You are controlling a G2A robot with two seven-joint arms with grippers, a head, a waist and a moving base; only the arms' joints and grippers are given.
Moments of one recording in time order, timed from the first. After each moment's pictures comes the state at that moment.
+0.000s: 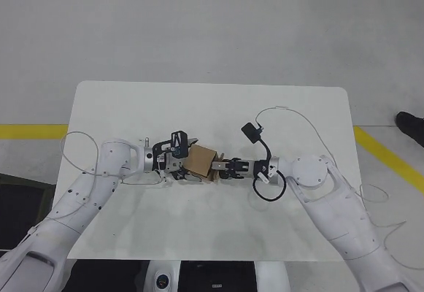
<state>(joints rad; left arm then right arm) 0.83 -1.02 -0.88 -1.22 1.45 -1.00 0.22 -1.01 -1.19 1.04 -1.53 0.07 0.08 0.97</state>
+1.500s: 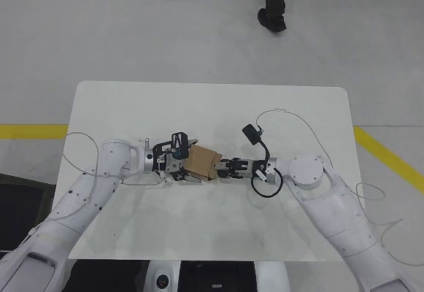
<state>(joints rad) 0.84 -1.03 -0.89 -1.22 1.47 -1.01 0.22 -0.99 -1.19 1.01 -1.47 0.08 0.11 0.93</state>
